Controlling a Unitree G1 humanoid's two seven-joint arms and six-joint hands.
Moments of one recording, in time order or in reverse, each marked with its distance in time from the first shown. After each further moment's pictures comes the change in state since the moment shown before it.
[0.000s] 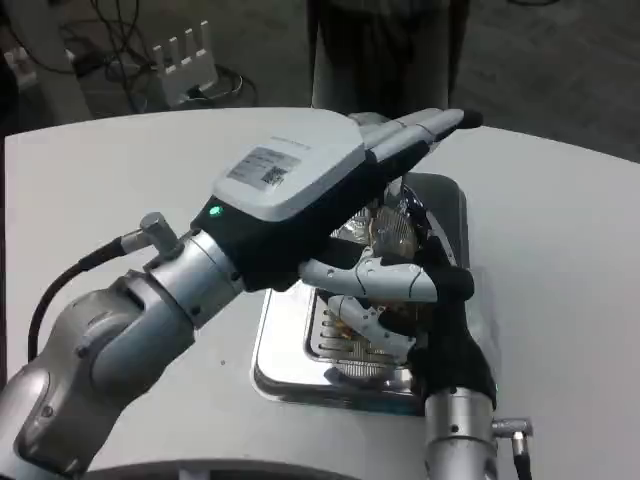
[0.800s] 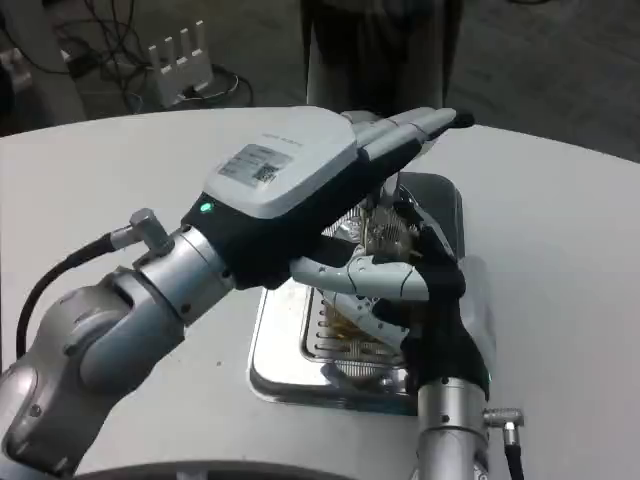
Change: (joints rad) left arm 0.006 0.016 0.021 -0.017 -0.005 0.001 -0.019; right arm -0.045 -0.005 0.026 0.042 0.000 0.003 -0.058
